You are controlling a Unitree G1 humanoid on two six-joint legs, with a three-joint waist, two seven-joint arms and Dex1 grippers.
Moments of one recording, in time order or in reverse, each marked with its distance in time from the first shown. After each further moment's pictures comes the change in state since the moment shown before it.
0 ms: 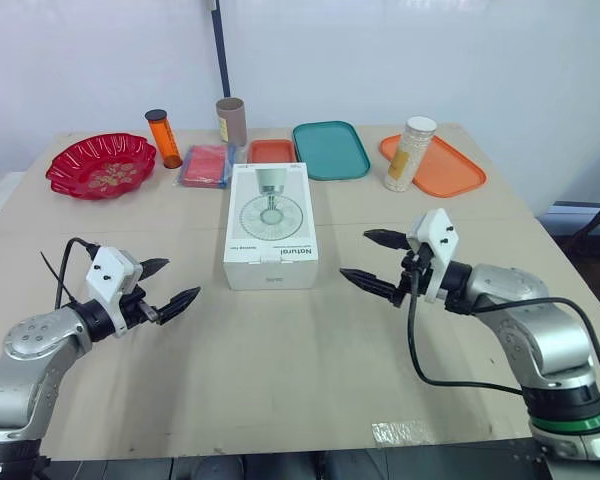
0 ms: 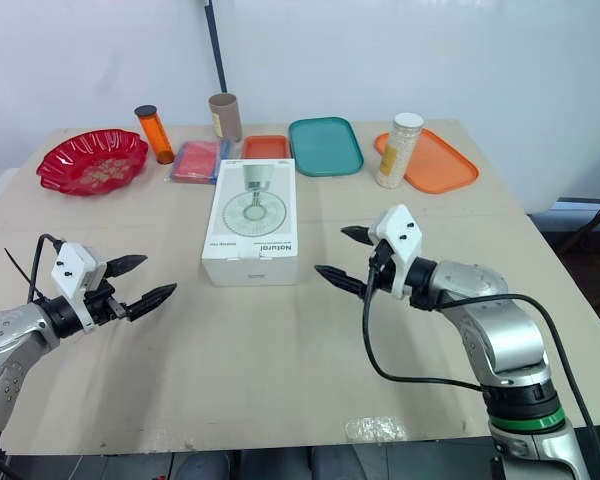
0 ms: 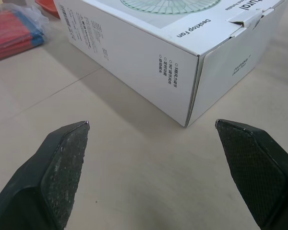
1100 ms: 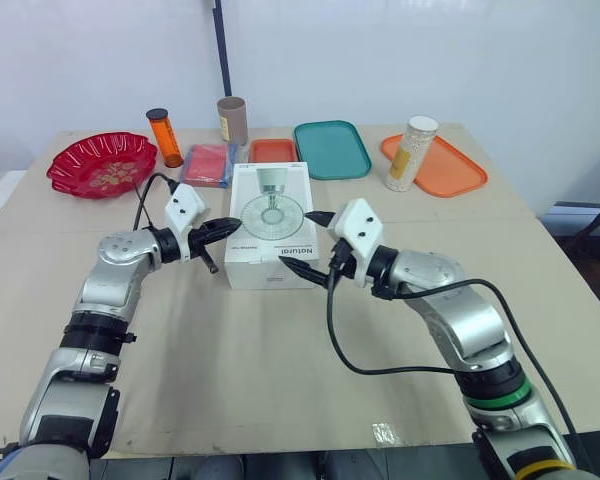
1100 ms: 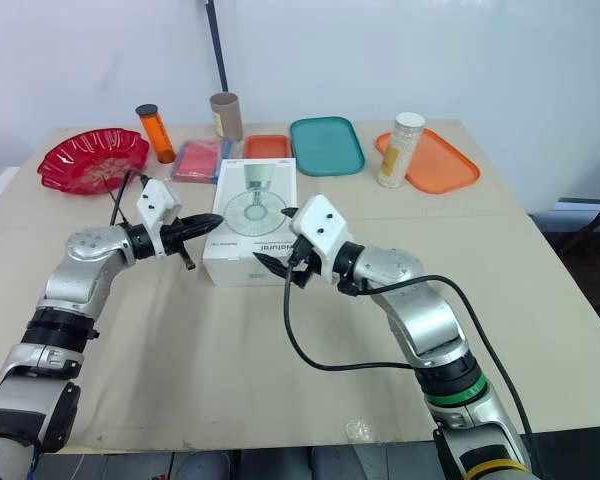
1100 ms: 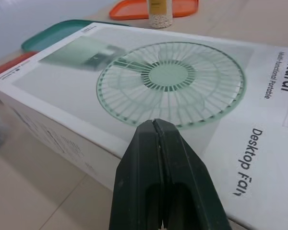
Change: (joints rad) left arm -0.678 -0.162 -0.290 0.732 0.235 -0.348 -0.180; right arm -0.192 0.207 0.278 0.020 -0.223 -0.060 -0.161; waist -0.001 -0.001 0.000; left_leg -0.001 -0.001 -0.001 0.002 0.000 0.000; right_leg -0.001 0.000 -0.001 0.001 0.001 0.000
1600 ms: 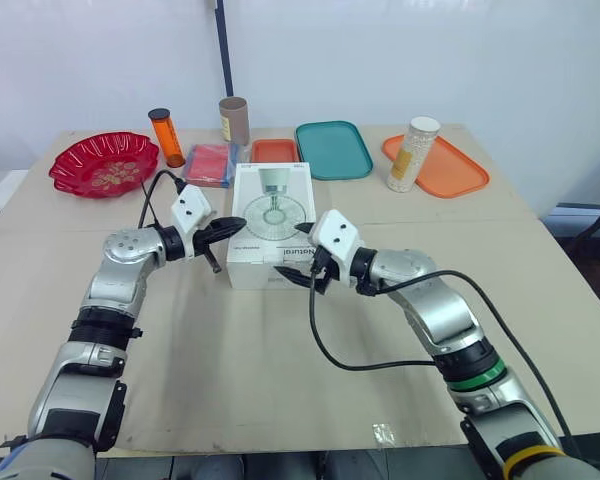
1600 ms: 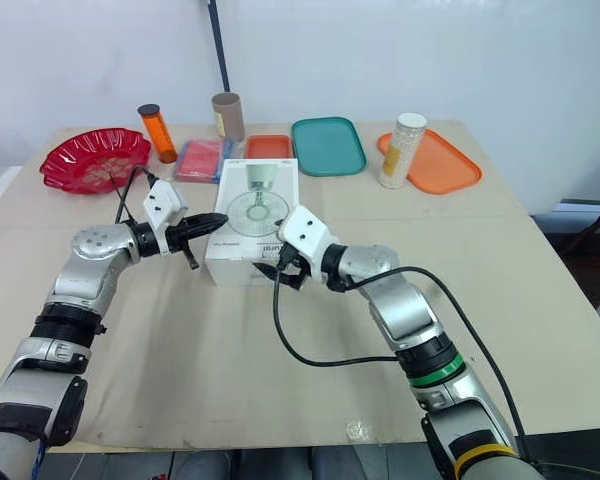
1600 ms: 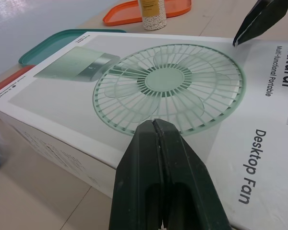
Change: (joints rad) left arm -0.008 -0.025 0.005 0.029 0.031 -0.063 -0.026; right arm -0.061 0.032 0.068 0.235 -0.118 -0.081 0.051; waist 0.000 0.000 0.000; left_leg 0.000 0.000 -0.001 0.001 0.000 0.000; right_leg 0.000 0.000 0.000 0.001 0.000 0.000
